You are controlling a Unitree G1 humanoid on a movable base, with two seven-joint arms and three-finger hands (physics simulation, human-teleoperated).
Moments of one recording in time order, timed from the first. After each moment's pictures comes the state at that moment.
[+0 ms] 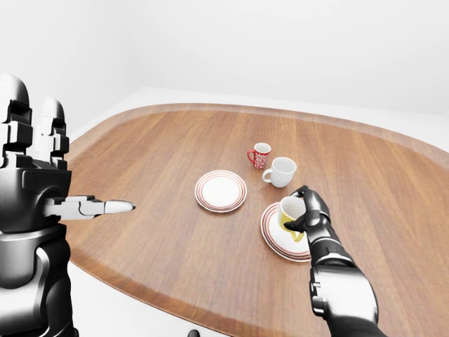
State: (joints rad) left arm -0.13 0.12 0.21 -0.69 -0.03 0.09 -0.10; right arm -0.70 -0.43 -0.13 1.36 -0.50 -0.09 -0.17
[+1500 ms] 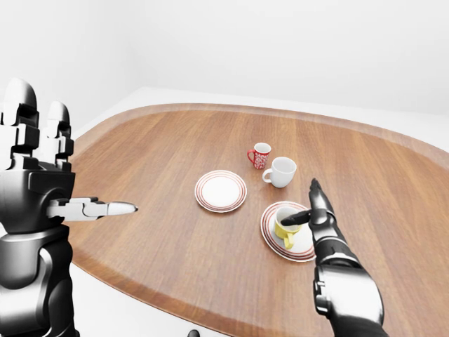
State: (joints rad) left arm -0.12 0.11 0.20 -0.69 -0.02 0.09 -0.11; right arm -0.70 -0.45 -0.17 1.35 -0.43 -0.09 -0.13
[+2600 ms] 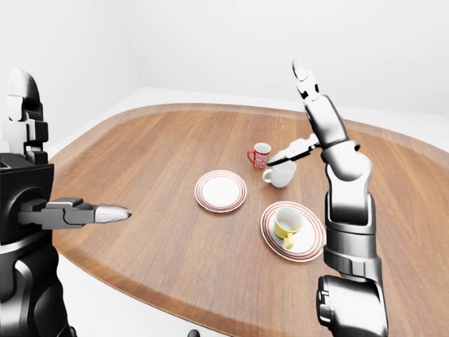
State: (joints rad) left arm -0.16 0.12 0.19 -0.82 -0.02 0.09 -0.12; right arm -0.62 -0.45 -0.24 0.05 -0.24 0.09 0.37
